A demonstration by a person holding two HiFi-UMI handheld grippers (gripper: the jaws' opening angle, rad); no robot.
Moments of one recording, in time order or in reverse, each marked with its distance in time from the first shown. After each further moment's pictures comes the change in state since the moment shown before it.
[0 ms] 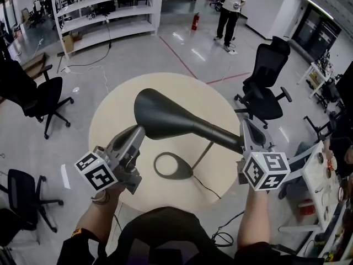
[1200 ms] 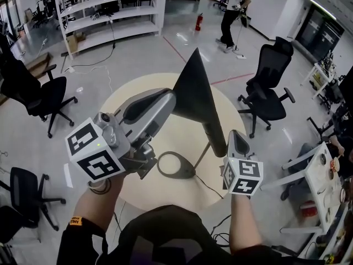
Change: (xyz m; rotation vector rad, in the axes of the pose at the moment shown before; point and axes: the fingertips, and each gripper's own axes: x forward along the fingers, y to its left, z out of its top) left arm 0.065 -0.129 0.077 0.238 -0.021 -0.291; right arm 0.005 0.021 -0.064 -0.010 0.087 -0.135
